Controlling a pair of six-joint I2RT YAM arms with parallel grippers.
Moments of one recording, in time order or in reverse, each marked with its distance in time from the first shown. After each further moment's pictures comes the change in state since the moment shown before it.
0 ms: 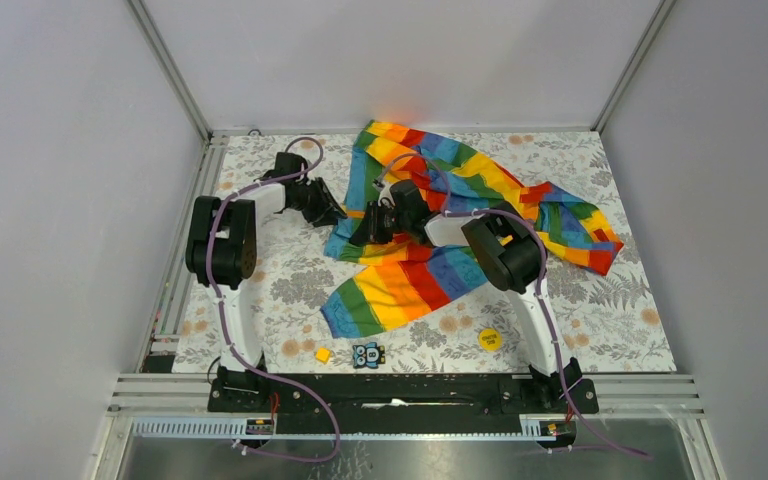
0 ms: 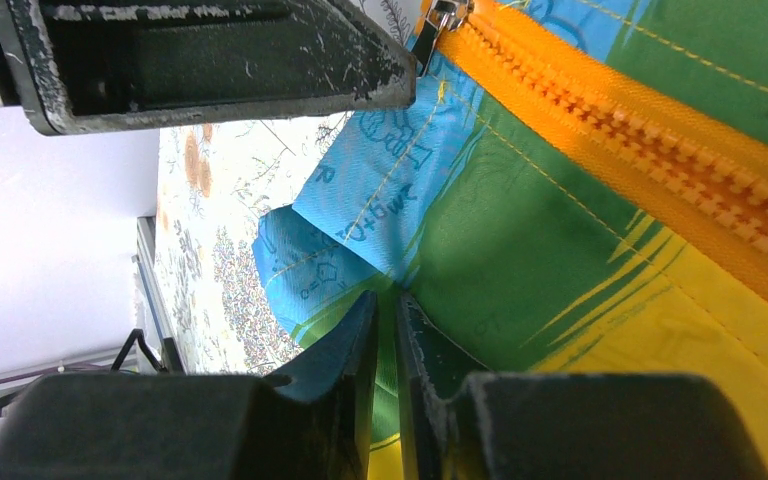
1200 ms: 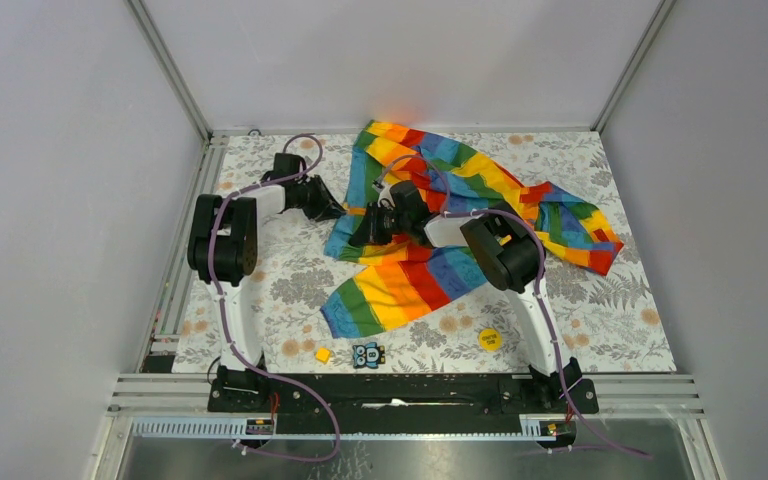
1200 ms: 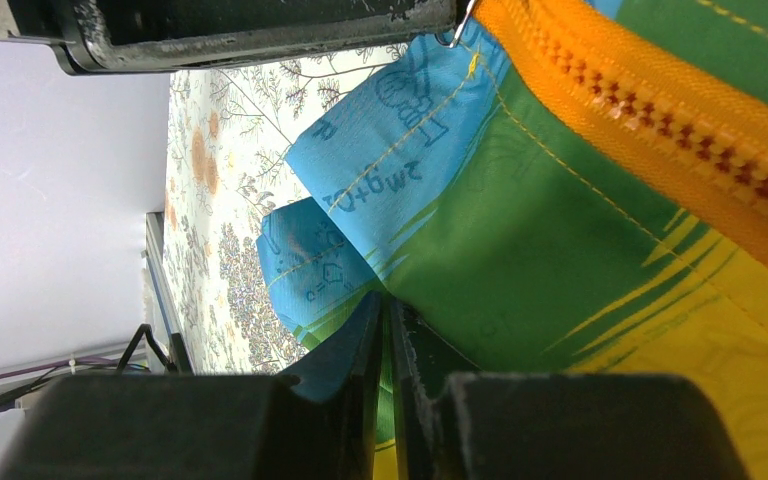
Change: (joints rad) left arm 0.005 0.035 0.005 0.107 0.011 0.002; right arm 0.000 0.011 -0.002 0.022 -0.018 0.018
